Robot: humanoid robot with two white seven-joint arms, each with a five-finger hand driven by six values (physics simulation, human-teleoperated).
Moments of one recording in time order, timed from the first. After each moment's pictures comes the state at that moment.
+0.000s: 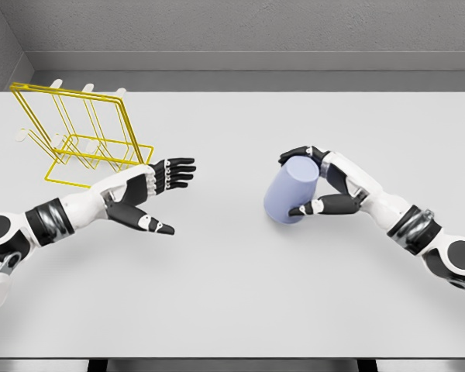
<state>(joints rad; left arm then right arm) -0.25 0.62 -0.41 -1.64 0.64 0.11 -0.61 -0.86 -0.94 1.58 -1.65 -0.79 -0.61 -0.23</state>
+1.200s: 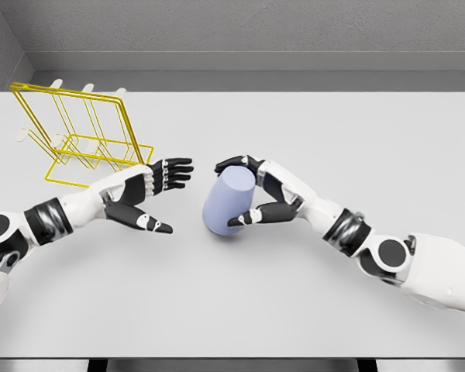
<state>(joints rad) -0.25 0.62 -0.40 -1.62 0.64 0.14 -0.61 -0.86 -0.69 1.59 -1.57 -0.80 -0.61 -0.23</state>
